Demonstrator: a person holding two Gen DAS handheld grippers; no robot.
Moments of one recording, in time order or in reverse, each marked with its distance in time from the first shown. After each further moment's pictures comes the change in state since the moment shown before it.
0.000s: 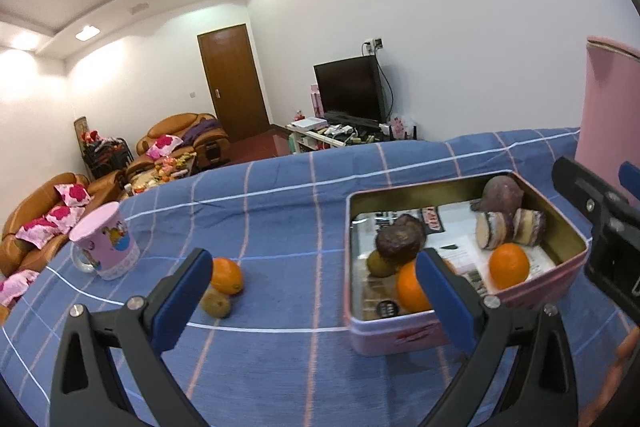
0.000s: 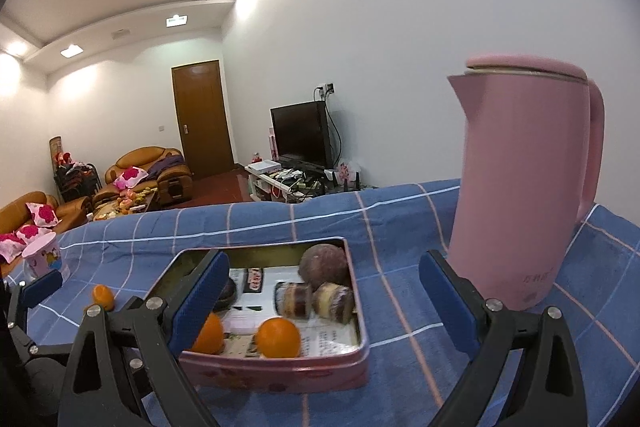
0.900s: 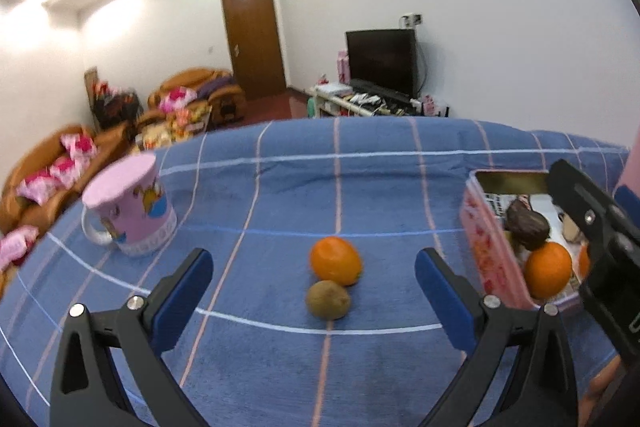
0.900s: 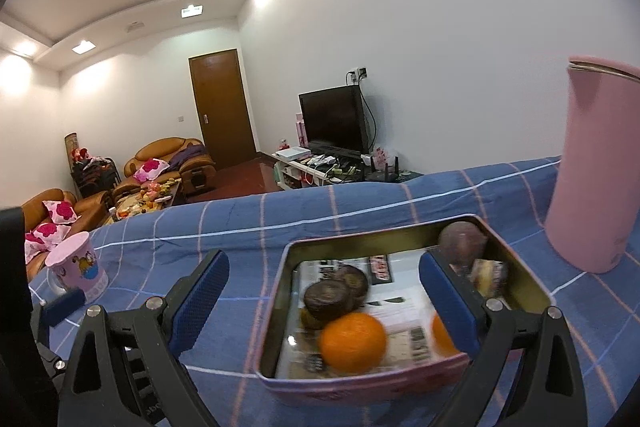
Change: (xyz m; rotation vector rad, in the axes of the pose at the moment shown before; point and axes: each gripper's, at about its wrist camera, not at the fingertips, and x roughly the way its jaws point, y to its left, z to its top) left arm 0.058 0.110 -0.011 -0.140 0.156 0.013; right arm 0.035 0.121 -0.007 0.029 0.052 0.075
